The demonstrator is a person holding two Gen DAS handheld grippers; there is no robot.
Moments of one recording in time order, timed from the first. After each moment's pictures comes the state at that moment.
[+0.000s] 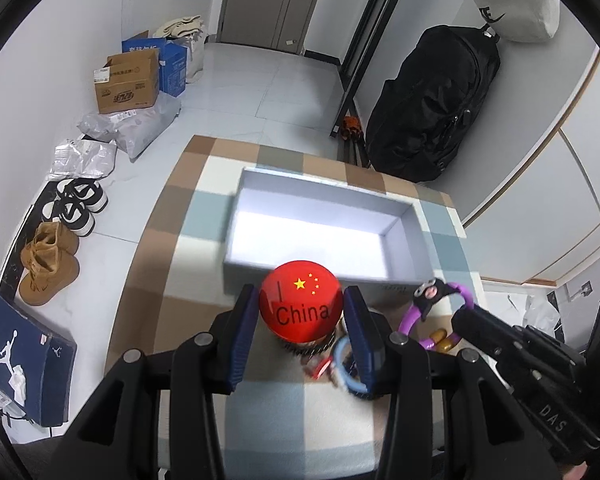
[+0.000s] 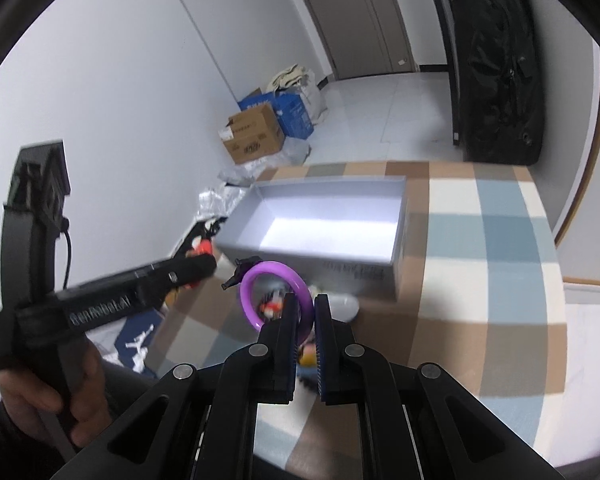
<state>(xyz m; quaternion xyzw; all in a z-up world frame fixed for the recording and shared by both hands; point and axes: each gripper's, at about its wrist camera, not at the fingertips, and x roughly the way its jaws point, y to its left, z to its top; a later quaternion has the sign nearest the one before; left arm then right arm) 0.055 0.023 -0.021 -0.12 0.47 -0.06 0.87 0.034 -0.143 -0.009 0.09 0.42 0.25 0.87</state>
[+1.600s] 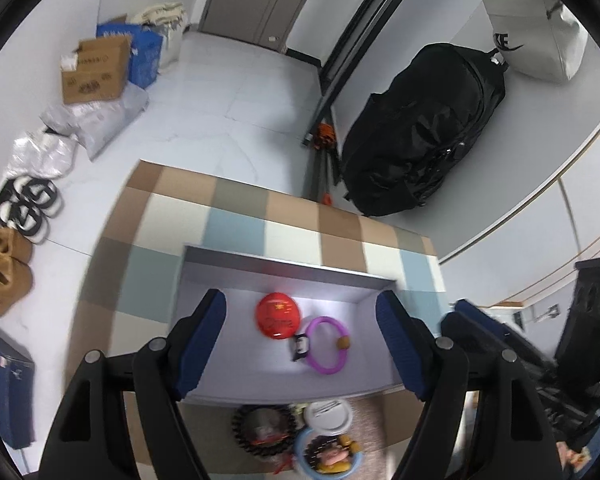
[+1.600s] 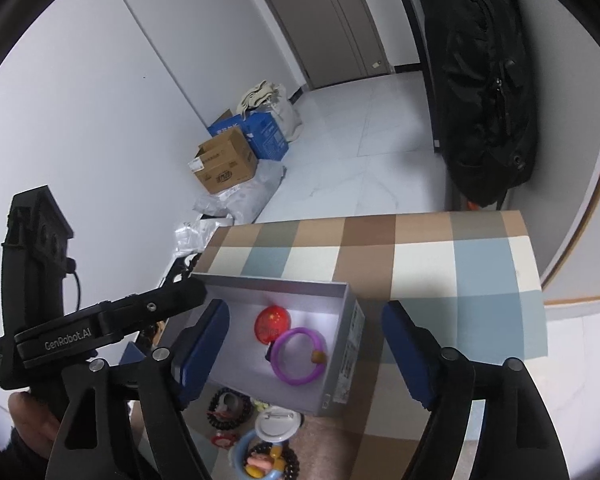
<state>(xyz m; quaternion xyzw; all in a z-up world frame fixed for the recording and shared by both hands) 0.114 0.023 -0.023 -0.17 0.46 -0.10 0.86 0.125 -0.168 -0.011 0.12 0.43 0.21 0.87</state>
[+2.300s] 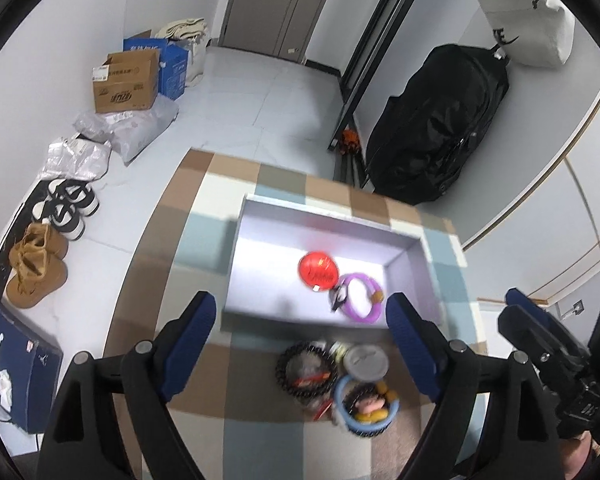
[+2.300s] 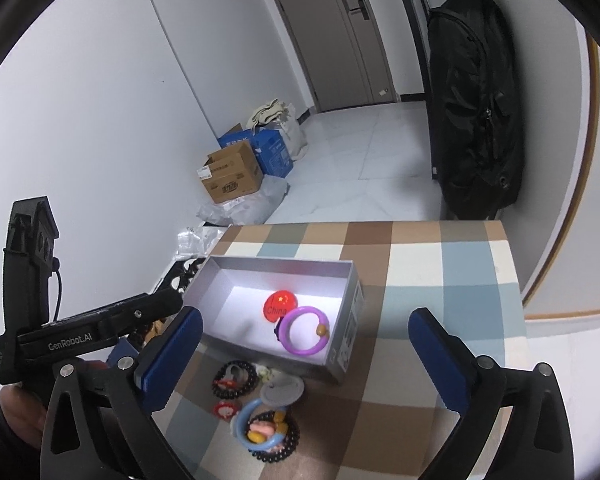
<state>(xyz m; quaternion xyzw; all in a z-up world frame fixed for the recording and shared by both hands) 0.068 0.039 -0.033 -0.15 0.45 -0.06 0.88 0.070 -0.169 0.001 0.09 0.38 0.21 0.90</state>
